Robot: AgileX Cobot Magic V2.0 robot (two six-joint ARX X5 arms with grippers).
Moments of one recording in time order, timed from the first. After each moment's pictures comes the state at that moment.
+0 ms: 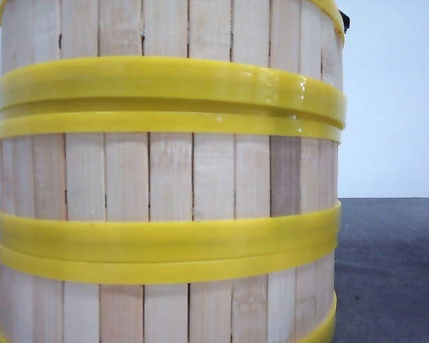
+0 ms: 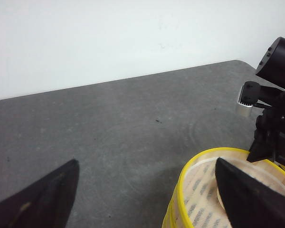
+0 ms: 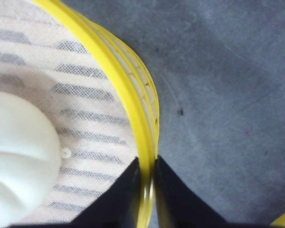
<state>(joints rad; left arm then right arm) -0.56 0.77 1.56 -1.11 -0.13 -0.10 0.67 1.71 1.75 -1.35 -0.13 0.05</state>
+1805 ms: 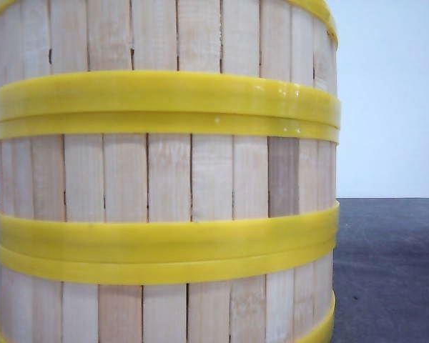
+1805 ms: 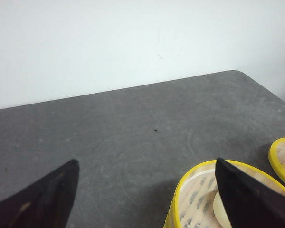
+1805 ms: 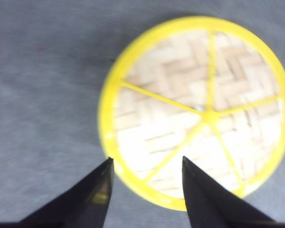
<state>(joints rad) -0.56 0.78 1.56 -1.07 -0.13 -0.10 0.09 1.15 1.18 -1.24 0.07 0.03</state>
